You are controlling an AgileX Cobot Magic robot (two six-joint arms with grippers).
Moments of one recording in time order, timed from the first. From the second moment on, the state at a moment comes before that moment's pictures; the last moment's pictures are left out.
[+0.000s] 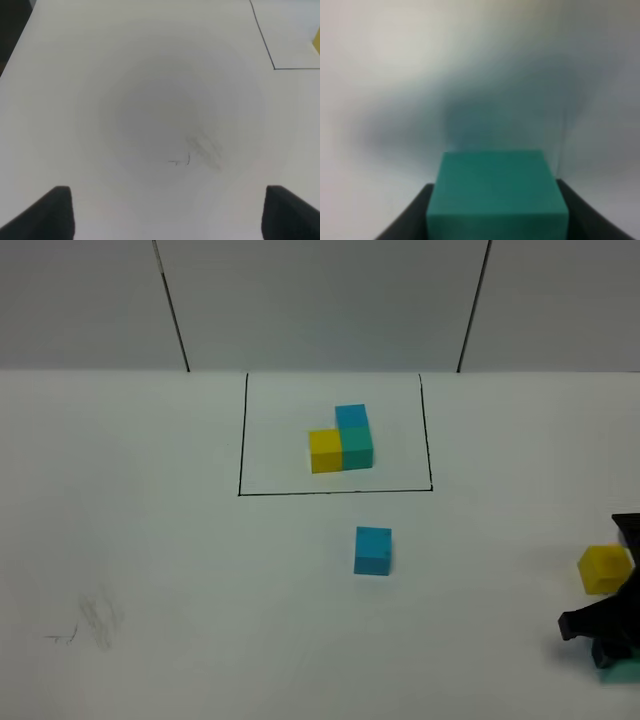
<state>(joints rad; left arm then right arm) -0.03 -0.01 -0.53 0.07 1.04 -0.04 0.07 1.63 -0.71 -0.01 0.66 0.07</state>
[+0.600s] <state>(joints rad) -0.03 -0.01 -0.53 0.07 1.04 -0.04 0.58 1.22 -0.71 0.00 0.69 0.35</state>
